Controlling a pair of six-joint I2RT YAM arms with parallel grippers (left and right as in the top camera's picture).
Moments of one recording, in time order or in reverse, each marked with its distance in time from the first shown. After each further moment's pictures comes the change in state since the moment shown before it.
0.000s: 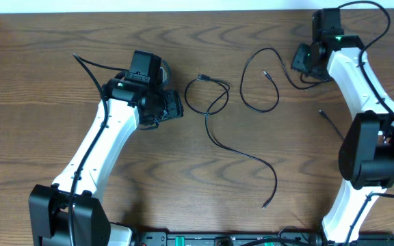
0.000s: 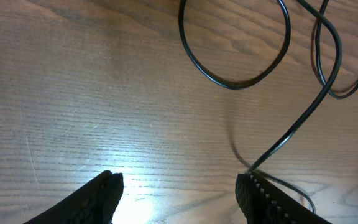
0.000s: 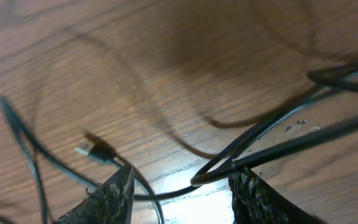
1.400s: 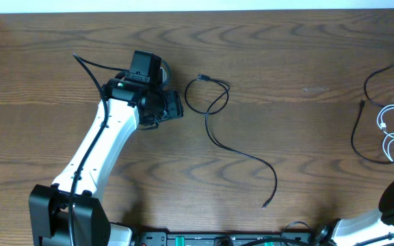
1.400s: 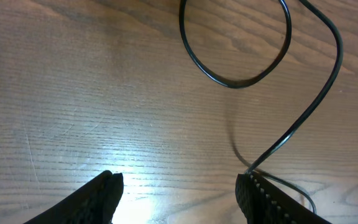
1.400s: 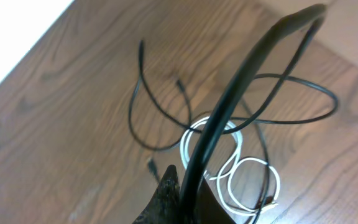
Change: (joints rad) left arm 0.000 0.000 0.000 -0.004 0.000 0.000; right arm -0.598 -0.291 0.220 -0.304 0.026 -0.171
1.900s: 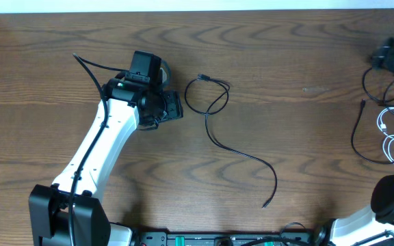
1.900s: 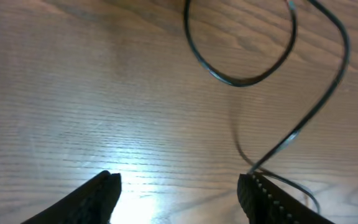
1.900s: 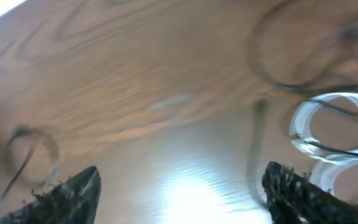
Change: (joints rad) left arm 0.000 0.000 0.000 -0.011 -0.013 0.003; right arm 0.191 0.008 -0.002 -0.167 -0.339 -0.235
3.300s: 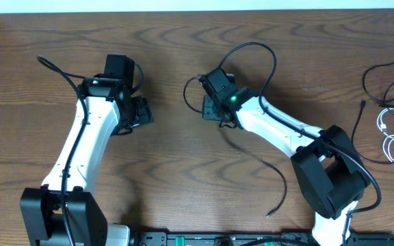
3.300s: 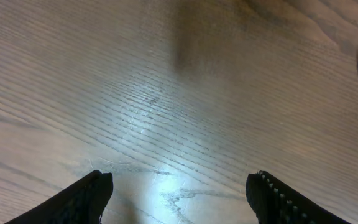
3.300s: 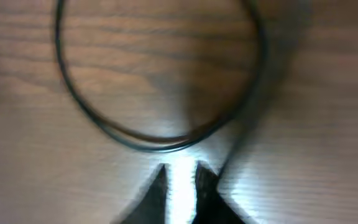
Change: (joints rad) left arm 0.157 0.000 0.000 -0.166 -0.266 0.005; right arm 1.006 0.201 -0.531 0.728 0.344 0.643
